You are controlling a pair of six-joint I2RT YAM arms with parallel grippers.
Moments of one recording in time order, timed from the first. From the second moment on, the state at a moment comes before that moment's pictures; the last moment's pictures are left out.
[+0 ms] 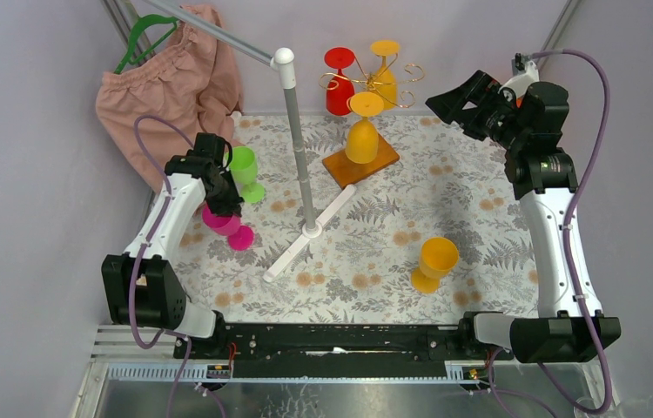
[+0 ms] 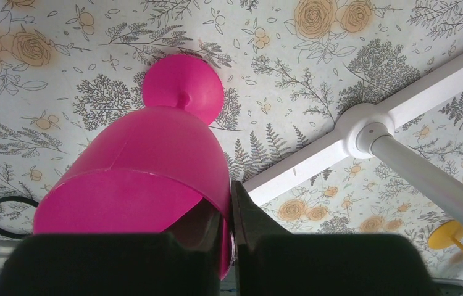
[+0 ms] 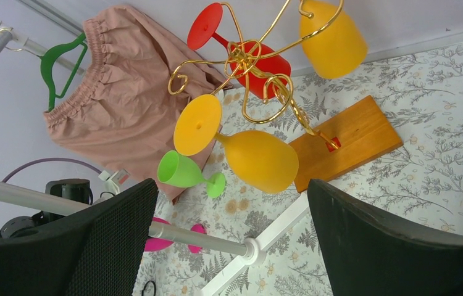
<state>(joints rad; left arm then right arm) -0.07 1.44 1.25 -1.01 0.05 -0.45 0.01 1.26 1.49 -0.41 -0.46 0.62</state>
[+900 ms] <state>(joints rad) -0.07 1.45 1.53 -1.05 -0.05 -0.46 0.01 1.26 1.46 -0.38 -0.50 0.64</state>
